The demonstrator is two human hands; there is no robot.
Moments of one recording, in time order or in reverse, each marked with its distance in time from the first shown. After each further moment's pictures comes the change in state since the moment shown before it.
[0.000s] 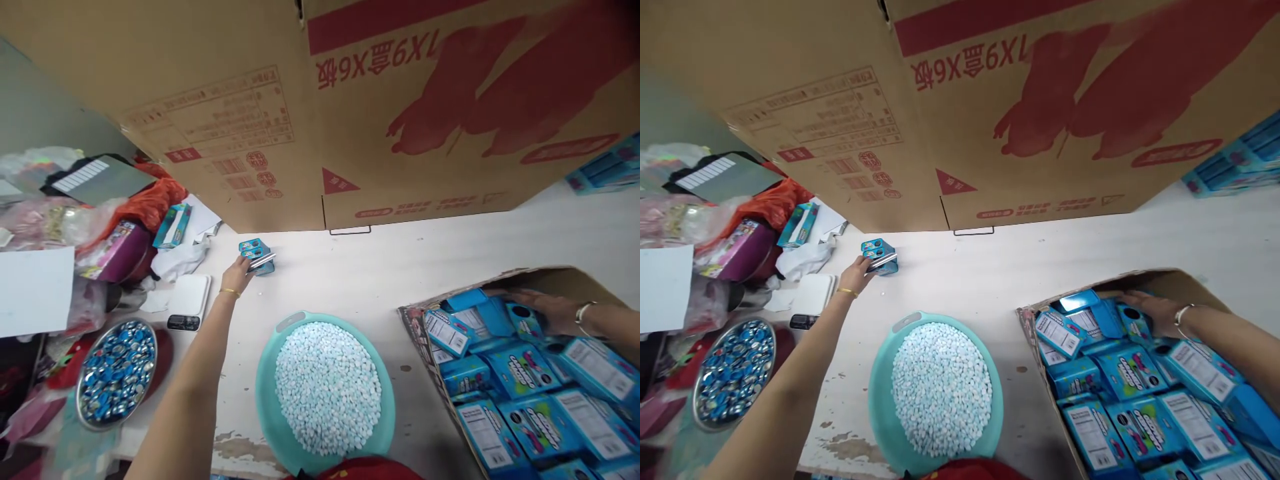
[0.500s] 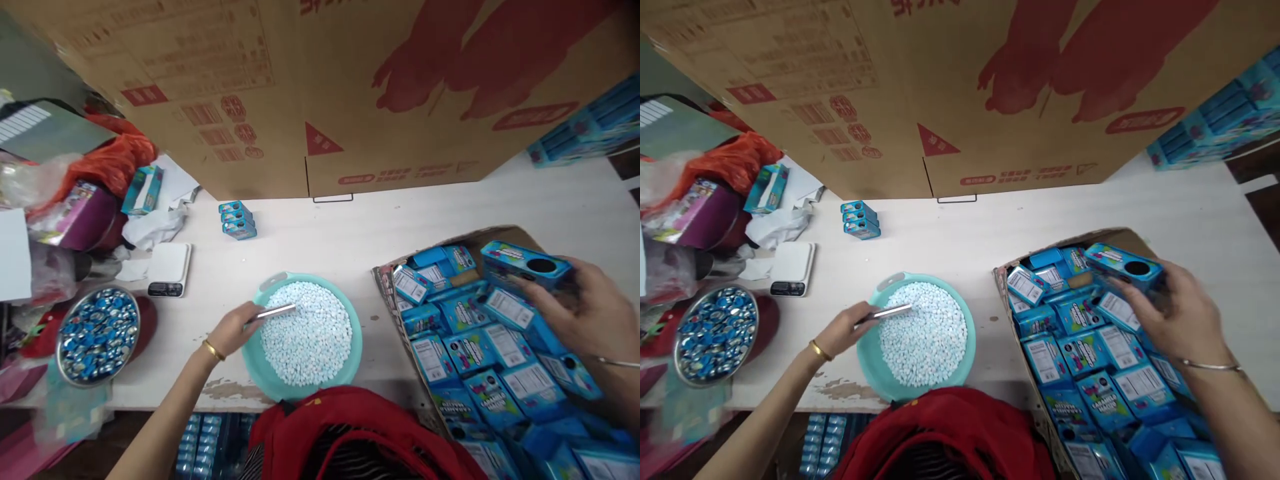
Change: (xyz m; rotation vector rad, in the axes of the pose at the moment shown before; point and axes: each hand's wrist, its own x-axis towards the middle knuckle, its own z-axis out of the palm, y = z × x) left_hand -0.193 0.073 -0.010 -0.543 -0.252 0.411; right_hand -0.118 -0.119 -0.097 -0.067 0.236 0.006
